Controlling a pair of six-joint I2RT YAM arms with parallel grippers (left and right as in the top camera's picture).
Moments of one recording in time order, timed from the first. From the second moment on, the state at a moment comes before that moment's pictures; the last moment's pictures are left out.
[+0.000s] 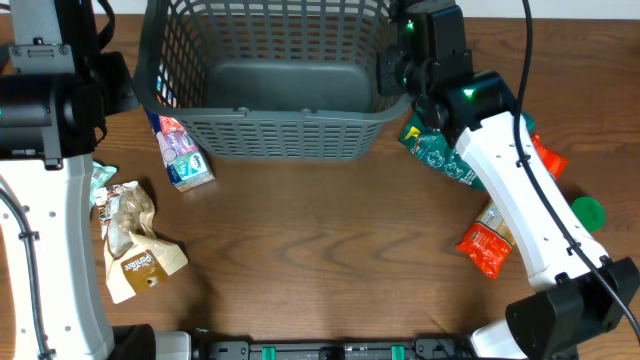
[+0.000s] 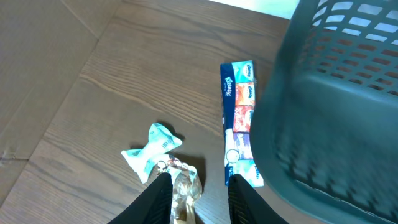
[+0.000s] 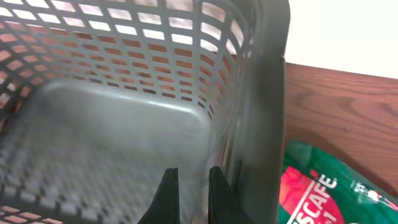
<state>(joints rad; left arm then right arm) 0.02 1.55 2.07 -1.41 -0.32 -0.20 0.36 1.69 1.65 -0.65 0.11 0.15</state>
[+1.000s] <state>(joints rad) 0.02 1.55 2.07 -1.42 -0.32 -0.20 0.35 1.69 1.65 -0.70 0.23 0.23</state>
